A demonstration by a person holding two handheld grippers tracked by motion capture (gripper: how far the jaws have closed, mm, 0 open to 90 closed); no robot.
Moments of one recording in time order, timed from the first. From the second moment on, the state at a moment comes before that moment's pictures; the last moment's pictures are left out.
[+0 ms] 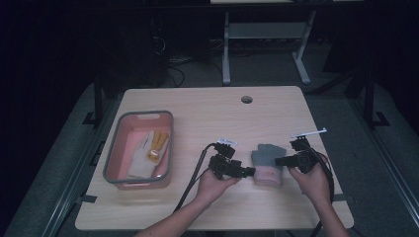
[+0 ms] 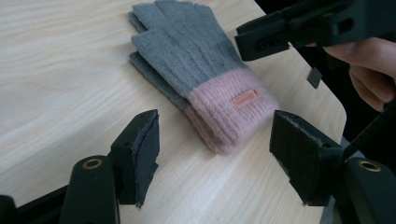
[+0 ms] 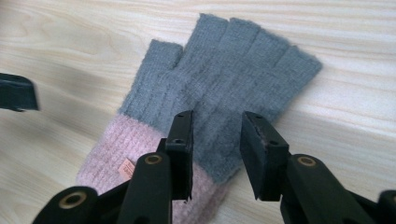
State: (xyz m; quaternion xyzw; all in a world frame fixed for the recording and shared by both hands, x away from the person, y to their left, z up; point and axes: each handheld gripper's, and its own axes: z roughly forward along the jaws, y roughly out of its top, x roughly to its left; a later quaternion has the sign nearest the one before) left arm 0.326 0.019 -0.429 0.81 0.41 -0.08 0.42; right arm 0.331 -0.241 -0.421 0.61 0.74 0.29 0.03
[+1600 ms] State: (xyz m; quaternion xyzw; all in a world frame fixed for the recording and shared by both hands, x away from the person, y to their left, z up) left arm 0.343 -0.024 -0.468 0.79 0.45 -0.18 0.38; right arm 0.322 -0.268 -0.473 0.64 0.64 0.41 -0.10
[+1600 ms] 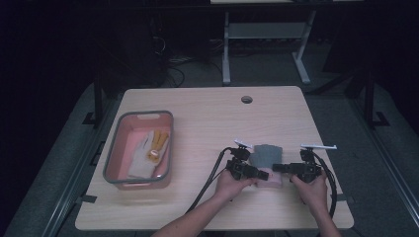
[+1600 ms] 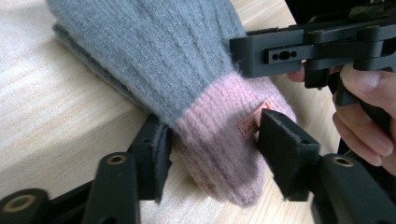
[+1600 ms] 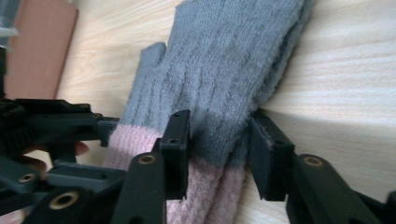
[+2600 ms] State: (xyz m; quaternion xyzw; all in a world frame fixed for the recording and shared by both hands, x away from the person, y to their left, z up) left arm 0.345 0.006 -0.459 0.77 0.45 -0.18 0.41; right arm 0.322 -0.246 -0.456 0.62 0.65 0.42 -0.11
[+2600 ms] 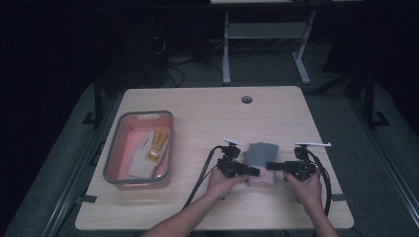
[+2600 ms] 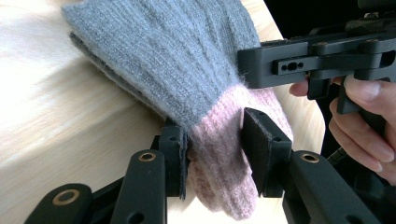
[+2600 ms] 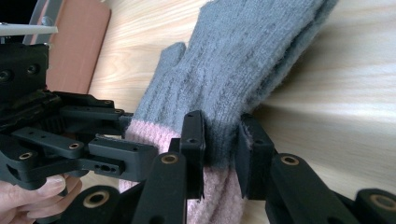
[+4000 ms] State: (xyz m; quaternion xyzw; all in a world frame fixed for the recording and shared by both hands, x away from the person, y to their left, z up) left arm 0.347 0.075 -0.416 0.76 0.45 -0.15 0.44; right arm 0.343 -0.187 -0.414 0.57 0.68 0.45 -0.13
